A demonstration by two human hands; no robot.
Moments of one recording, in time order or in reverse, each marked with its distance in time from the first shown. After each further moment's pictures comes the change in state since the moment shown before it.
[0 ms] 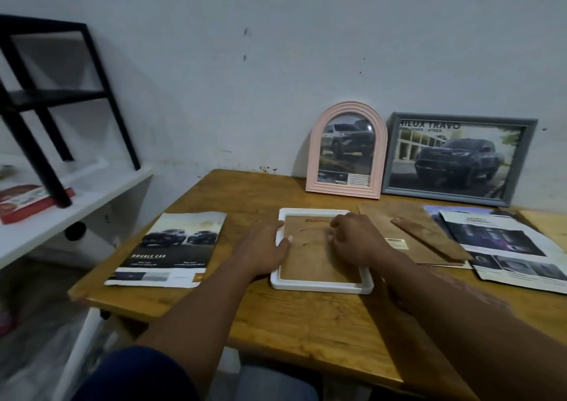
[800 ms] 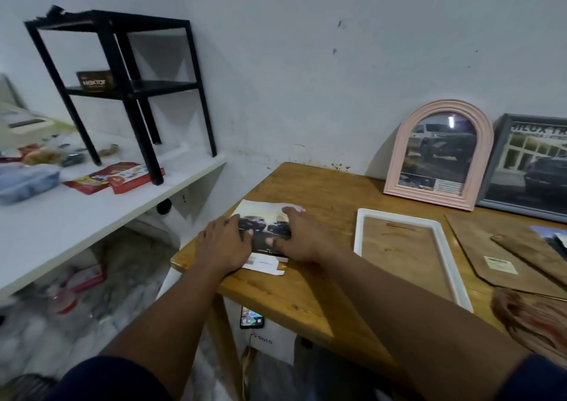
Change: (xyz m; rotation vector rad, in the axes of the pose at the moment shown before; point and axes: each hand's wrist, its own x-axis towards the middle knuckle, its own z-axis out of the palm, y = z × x) left_hand -0.065 -0.165 -0.090 0.258 0.265 -0.379; right_hand 0.030 -0.216 0.085 0.127 -0.234 -0.249
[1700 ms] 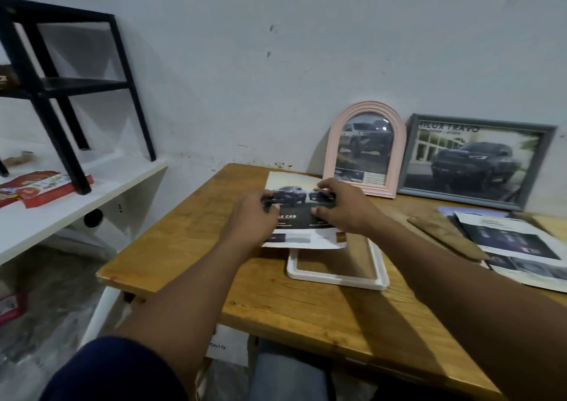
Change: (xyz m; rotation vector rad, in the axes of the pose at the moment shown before) left_hand -0.011 0.168 0.007 -0.675 -0.015 0.173; right_hand -0.089 0.106 -0.123 0.119 0.278 0.139
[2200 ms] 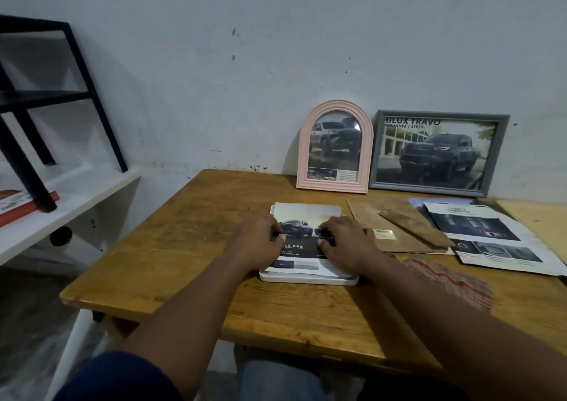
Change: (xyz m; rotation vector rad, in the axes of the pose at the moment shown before) left_hand -0.018 0.006 0.040 0.386 -0.250 0.265; right_hand -0.036 0.081 0.028 -0.289 -0.009 0.095
